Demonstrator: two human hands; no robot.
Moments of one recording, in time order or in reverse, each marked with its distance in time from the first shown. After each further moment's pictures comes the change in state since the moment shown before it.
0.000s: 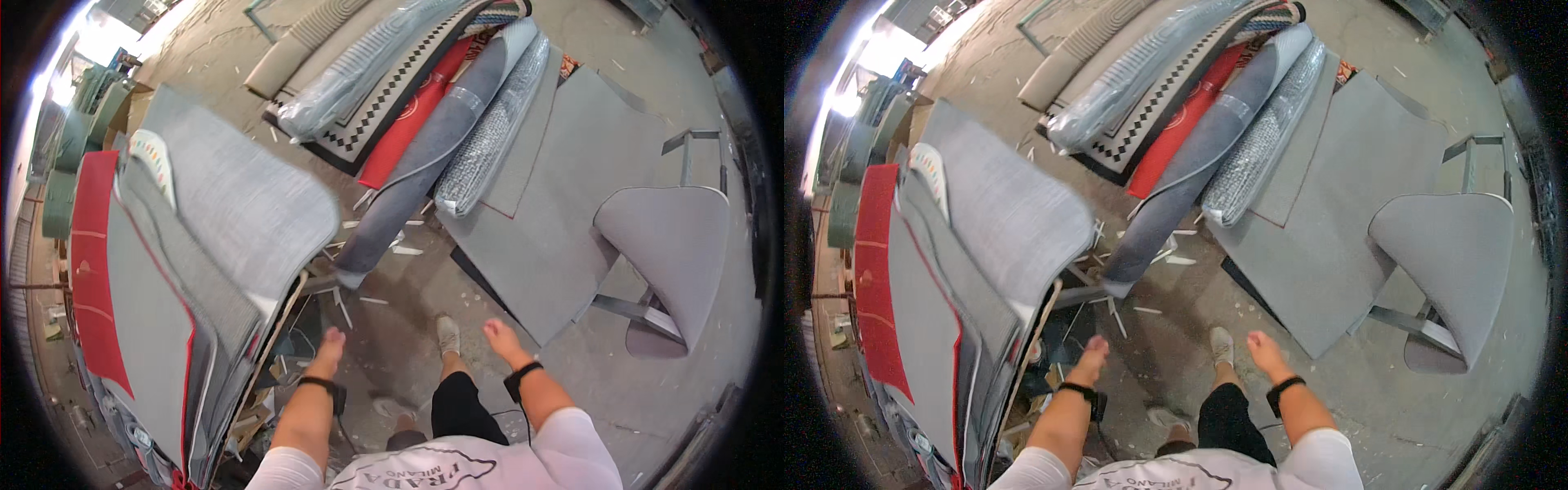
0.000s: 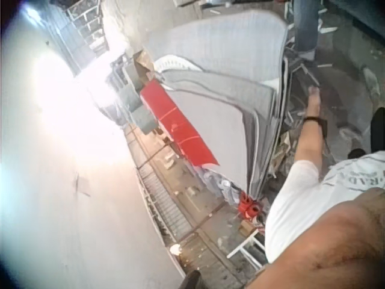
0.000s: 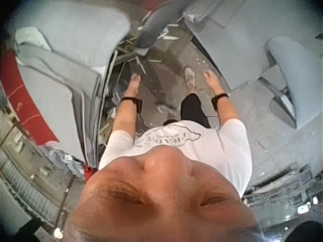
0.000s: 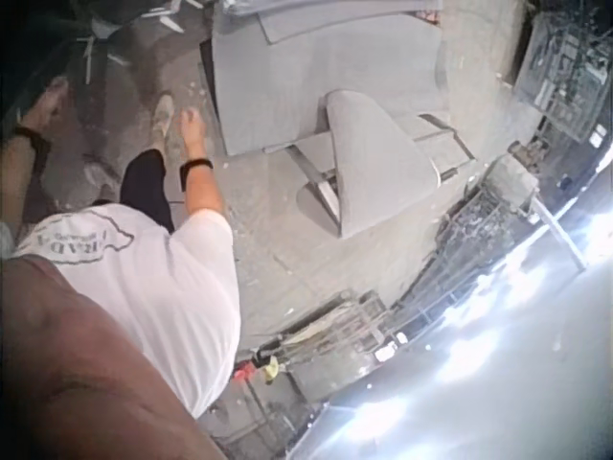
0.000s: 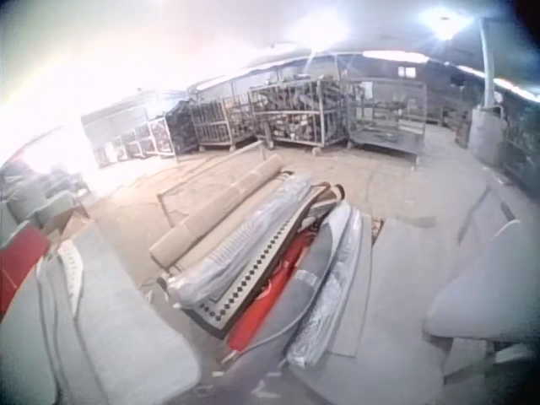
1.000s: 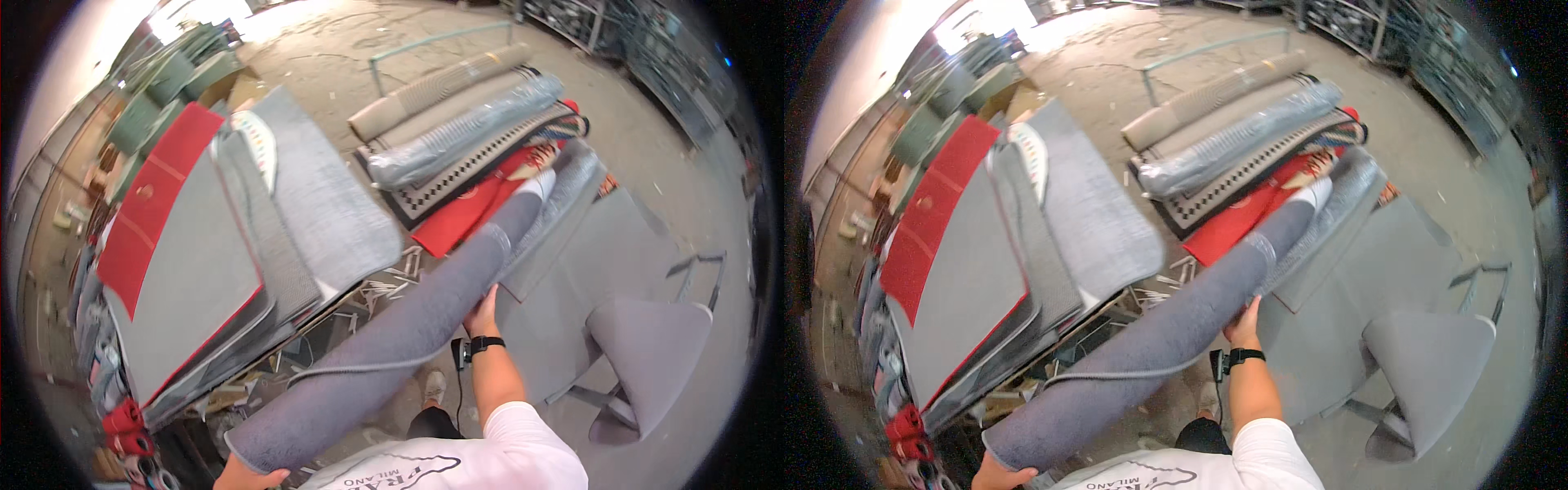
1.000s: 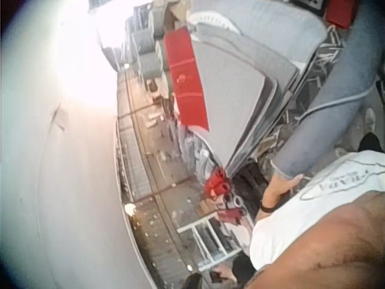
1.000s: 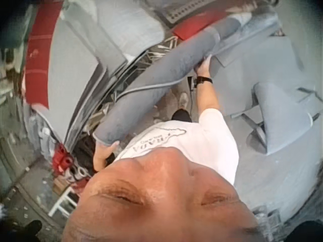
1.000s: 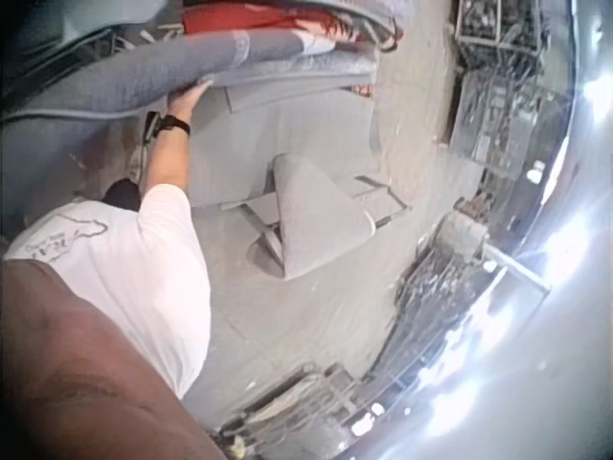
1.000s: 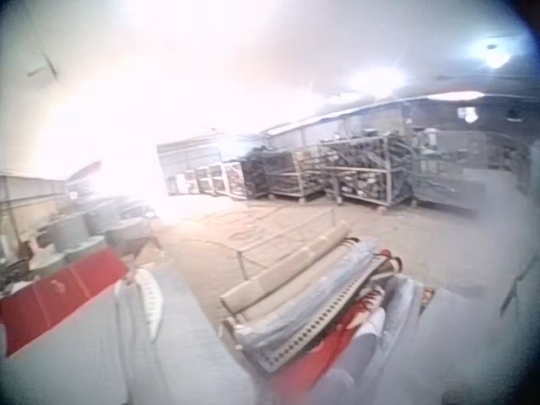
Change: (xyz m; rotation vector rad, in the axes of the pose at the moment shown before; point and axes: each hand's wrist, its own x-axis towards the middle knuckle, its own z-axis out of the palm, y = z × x) left_hand -0.486 0.131 -0.139 0.157 -0.067 0.351; right_hand 0.101 -0.226 -0.044 1.726 -0.403 0.180
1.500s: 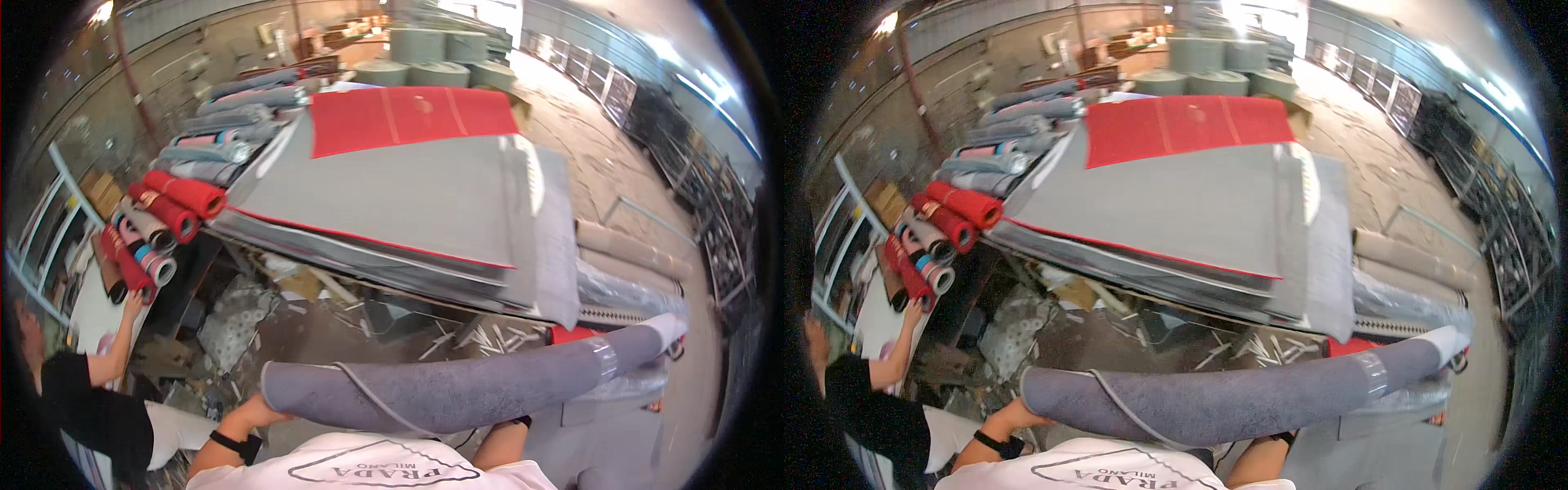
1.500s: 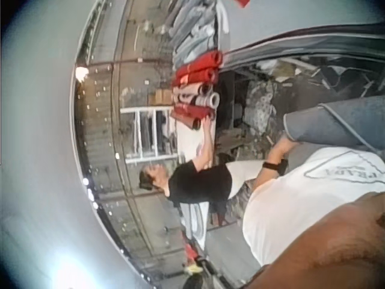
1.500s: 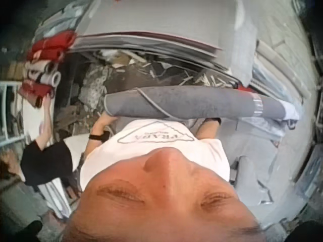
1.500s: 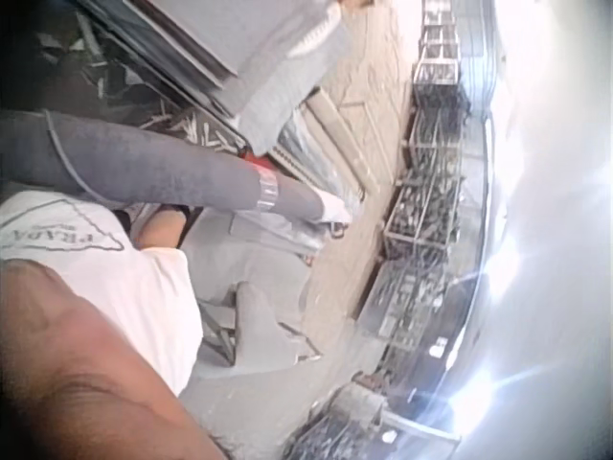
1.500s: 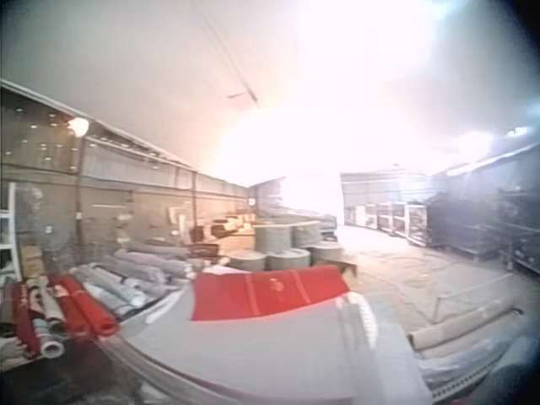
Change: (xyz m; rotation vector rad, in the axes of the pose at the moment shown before) left_hand -0.203 -0.336 0.094 -0.517 0.677 -0.066; right_hand -0.167 0.256 0.112 -0.561 -0.686 0.035
